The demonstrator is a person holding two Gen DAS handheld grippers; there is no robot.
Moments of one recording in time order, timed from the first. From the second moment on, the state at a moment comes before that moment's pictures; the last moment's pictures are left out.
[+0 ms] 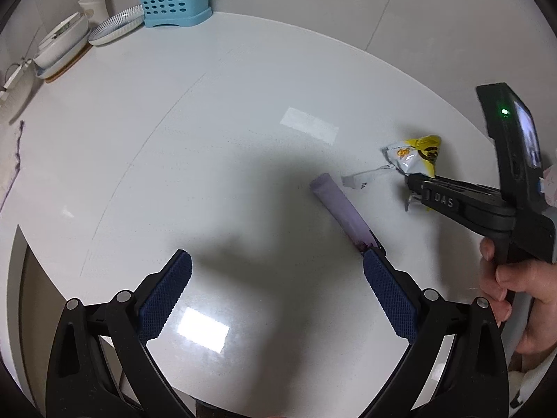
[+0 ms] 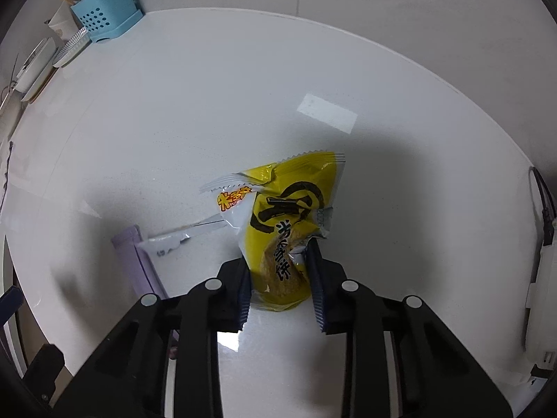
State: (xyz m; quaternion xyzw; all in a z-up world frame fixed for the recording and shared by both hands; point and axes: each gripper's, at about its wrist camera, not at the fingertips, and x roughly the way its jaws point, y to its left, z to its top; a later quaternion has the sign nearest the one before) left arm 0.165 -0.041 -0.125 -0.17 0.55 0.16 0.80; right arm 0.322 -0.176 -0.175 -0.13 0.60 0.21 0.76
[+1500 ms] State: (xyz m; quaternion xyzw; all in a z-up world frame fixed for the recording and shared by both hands) left arm 0.220 -0.068 -0.164 -0.14 0.60 0.17 0.77; right arm 0.263 -0.302 -0.108 -0.03 0.56 0.12 0.82
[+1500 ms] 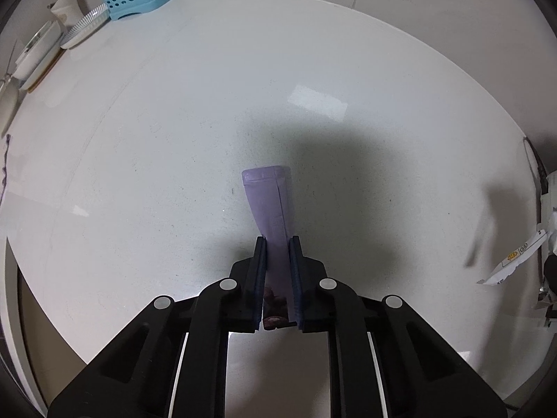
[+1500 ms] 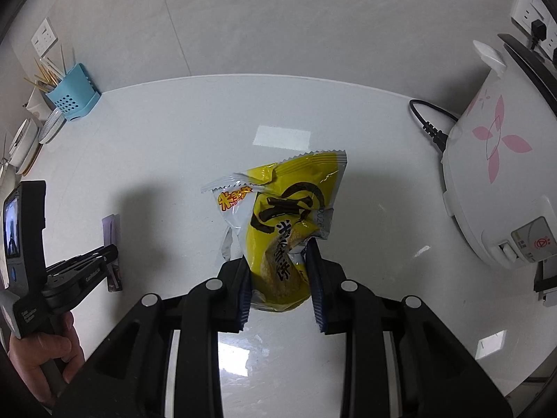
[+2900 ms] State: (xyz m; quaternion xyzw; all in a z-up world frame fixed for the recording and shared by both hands) left arm 0.067 -0.026 -0.065 -0.08 0.52 -0.01 0.85; right arm 0.089 -0.230 -0.044 0.01 0.49 0.08 0.87
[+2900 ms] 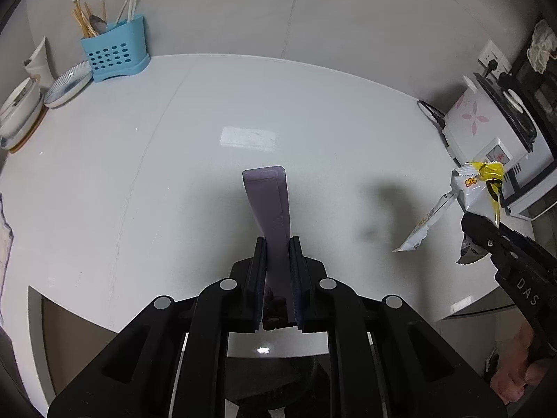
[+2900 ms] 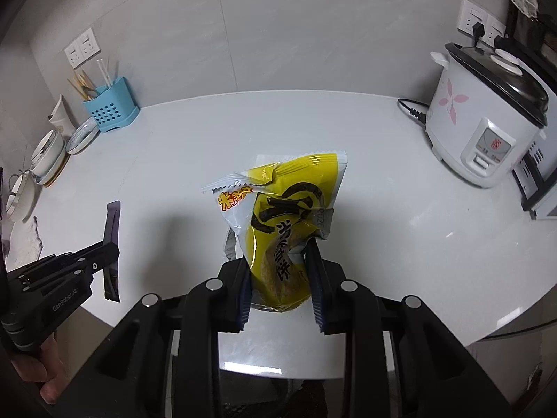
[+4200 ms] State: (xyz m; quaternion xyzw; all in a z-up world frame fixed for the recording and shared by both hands) left arm -0.131 0.006 -0.200 -0.09 0.58 -0.04 0.81; right arm -0.101 -0.158 -0.198 -0.01 0.58 0.15 0.80
